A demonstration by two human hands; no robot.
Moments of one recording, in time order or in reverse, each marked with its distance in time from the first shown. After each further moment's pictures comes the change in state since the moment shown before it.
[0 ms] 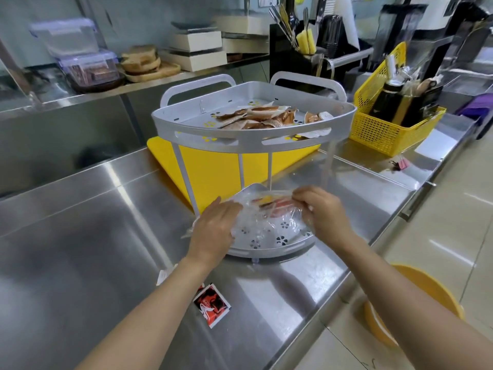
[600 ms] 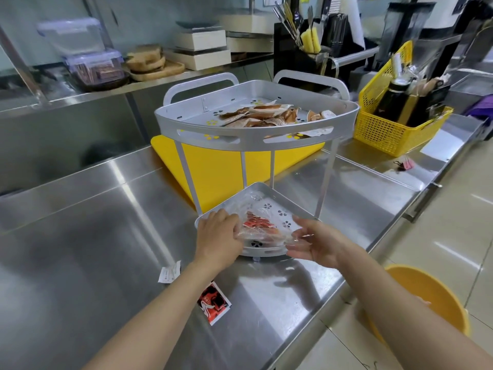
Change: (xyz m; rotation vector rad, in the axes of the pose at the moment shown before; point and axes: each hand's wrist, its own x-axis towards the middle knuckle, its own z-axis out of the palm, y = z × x) left_hand -0.005 0.006 0.007 0.005 -0.476 -0.414; right_hand -0.029 0.017 0.024 1.112 -0.361 1.497
